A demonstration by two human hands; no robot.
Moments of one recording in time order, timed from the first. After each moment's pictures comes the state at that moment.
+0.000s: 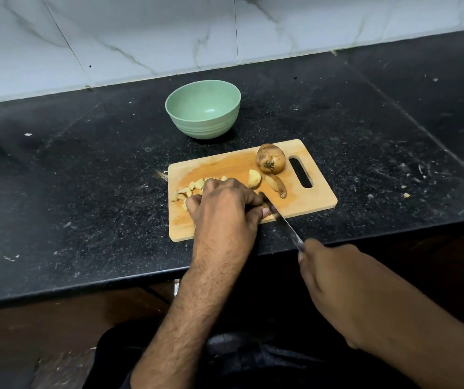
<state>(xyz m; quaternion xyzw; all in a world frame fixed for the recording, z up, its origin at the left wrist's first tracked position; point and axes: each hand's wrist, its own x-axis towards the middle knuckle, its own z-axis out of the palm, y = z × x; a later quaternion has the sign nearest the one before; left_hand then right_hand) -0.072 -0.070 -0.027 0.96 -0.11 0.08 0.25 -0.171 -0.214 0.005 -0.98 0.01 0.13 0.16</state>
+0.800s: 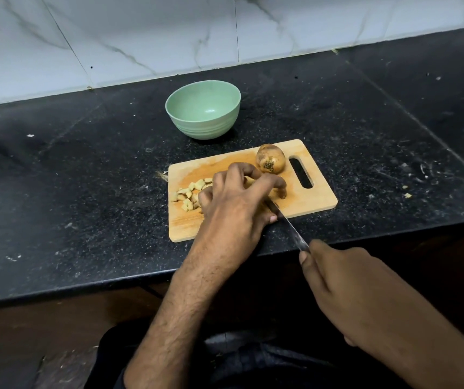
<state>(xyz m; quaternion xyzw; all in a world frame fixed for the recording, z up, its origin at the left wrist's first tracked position) -0.072 -0.069 -0.021 0.94 -0.23 0.09 0.21 -0.177 -0.220 0.007 -0.97 0.04 0.10 0.20</state>
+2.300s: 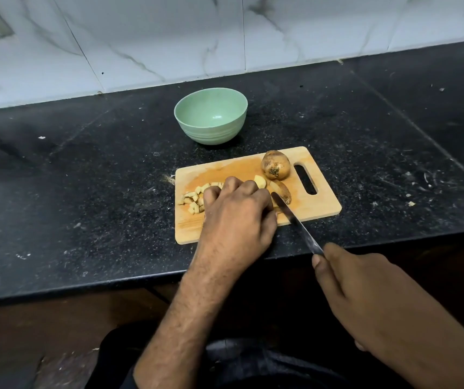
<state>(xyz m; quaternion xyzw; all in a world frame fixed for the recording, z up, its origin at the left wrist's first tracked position) -0.069 -0.069 -0.028 0.95 -0.23 0.14 0.15 -0.182 -0.225 0.011 -0.97 0.05 0.07 0.21</state>
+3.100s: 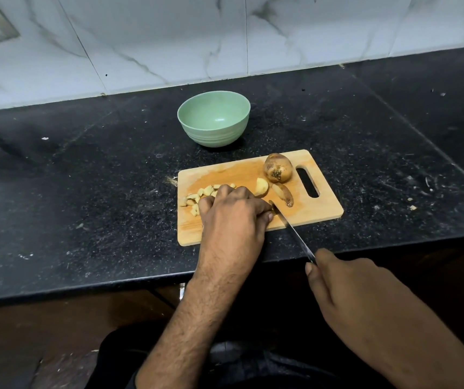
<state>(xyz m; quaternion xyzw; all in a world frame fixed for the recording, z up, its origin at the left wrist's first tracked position) -0.073 -0.067 -0.030 0.96 -0.16 0.13 0.20 -0.181 -0.215 0.003 -0.99 0.02 0.05 0.15</state>
